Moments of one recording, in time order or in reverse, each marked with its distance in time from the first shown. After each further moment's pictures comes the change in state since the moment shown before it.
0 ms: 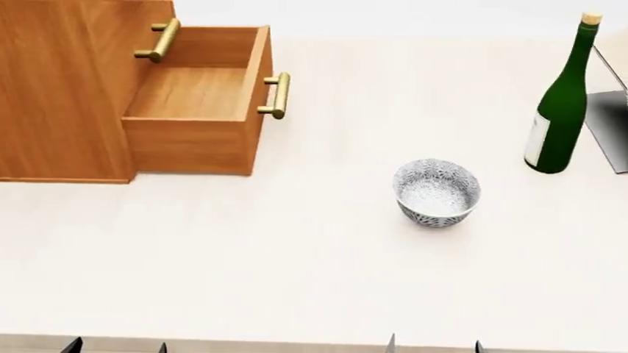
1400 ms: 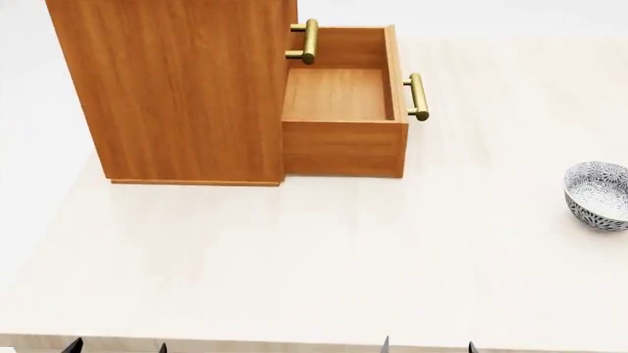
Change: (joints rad) left arm -0.009 -0.025 0.034 -0.011 -0.030 0.014 -0.026; right arm 0.016 0.015 -0.037 0.011 0.017 0.021 0.019
